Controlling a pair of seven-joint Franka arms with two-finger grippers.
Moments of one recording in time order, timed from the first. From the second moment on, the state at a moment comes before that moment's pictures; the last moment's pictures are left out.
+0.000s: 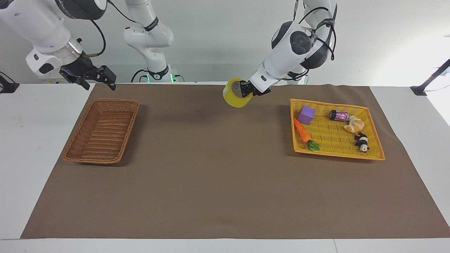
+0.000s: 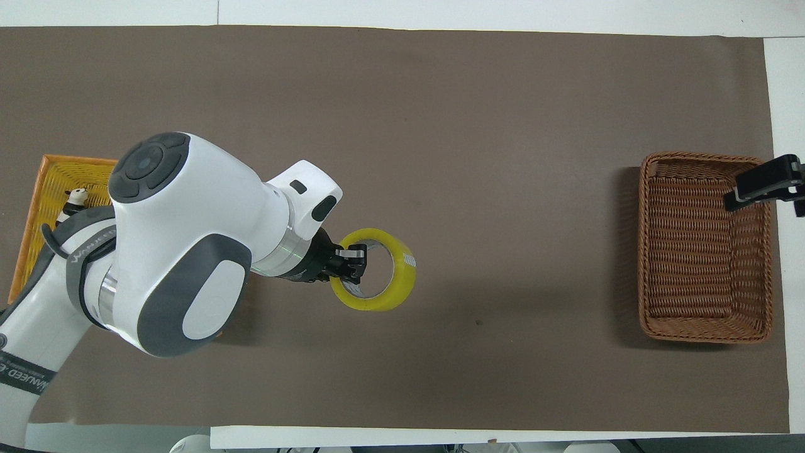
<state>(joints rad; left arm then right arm) -0.51 -0.02 -0.12 -1.93 -0.45 1.82 -0.46 -0.05 -0.01 -0.09 -1.57 0.23 1.38 -0.04</state>
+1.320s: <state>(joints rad) -0.47 -0.02 -0.10 -1.93 -0.45 1.84 -0.46 0.51 -0.10 -0.07 -2.19 1.31 2.26 -0.07</state>
